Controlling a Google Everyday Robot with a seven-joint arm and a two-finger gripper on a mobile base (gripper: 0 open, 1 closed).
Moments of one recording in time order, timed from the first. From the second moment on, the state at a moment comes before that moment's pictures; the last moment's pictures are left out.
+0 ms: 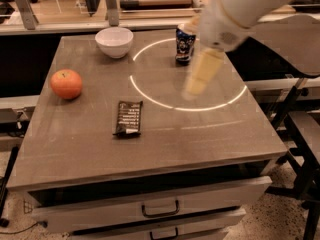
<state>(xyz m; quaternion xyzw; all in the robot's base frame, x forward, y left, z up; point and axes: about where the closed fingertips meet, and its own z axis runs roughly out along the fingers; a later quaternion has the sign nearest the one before) 0.542 -0.058 0.956 -0.70 0.66 0.06 0.27</state>
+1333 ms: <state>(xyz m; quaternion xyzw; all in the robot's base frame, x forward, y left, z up) 0.586 0.064 0.945 -0.70 0.59 0.15 0.37</state>
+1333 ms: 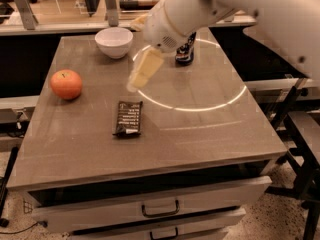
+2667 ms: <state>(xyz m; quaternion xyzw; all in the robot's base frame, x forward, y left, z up) 0.608 0.248 0.881 -0.65 0.52 0.40 0.39</state>
